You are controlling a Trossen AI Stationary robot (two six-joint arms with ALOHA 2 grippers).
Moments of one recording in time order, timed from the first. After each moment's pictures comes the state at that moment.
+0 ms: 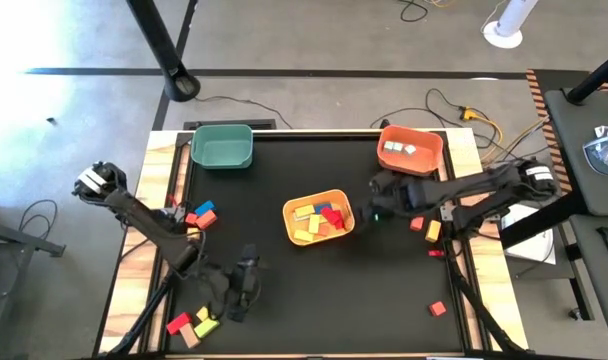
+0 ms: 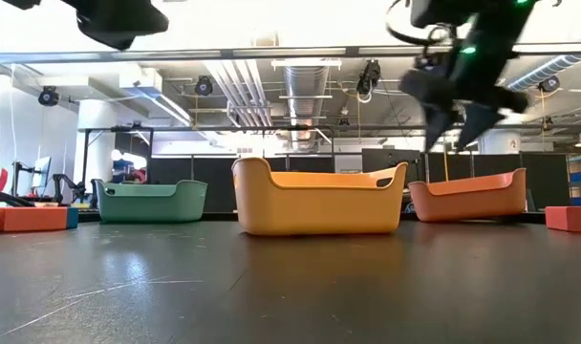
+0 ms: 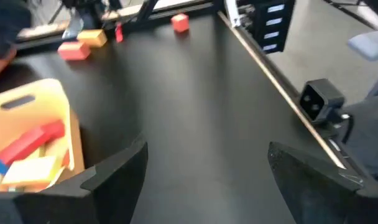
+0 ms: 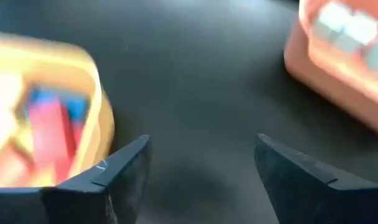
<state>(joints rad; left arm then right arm) -0.70 1.38 0.73 0.13 -0.48 -0.16 0.08 1.38 0.93 -0.90 0.56 1.15</state>
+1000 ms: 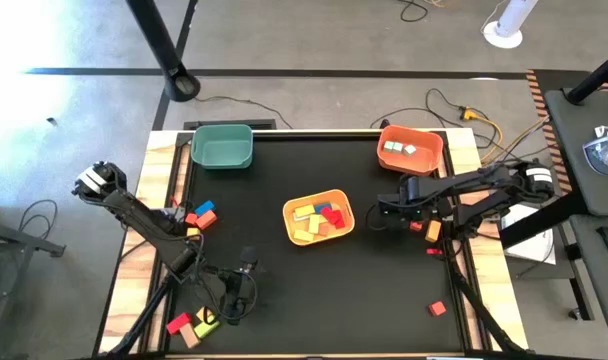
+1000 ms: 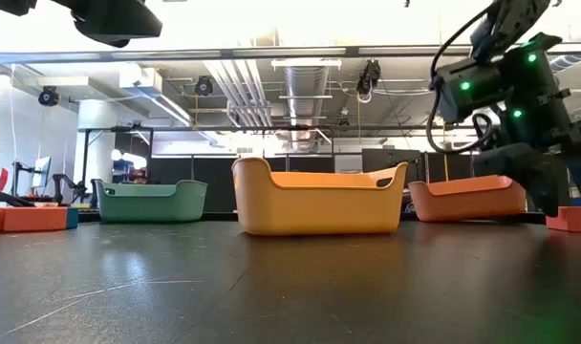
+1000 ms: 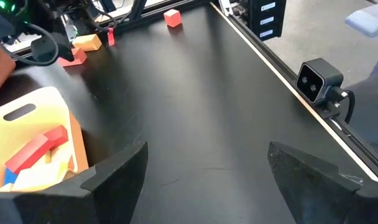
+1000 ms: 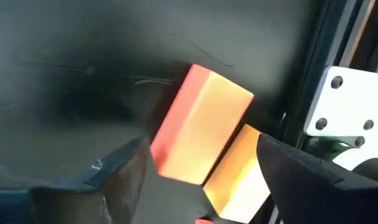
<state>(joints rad) -0.72 1.38 0.73 0.10 -0.49 -0.09 -0.14 1.39 0.69 -1.16 0.05 1.29</state>
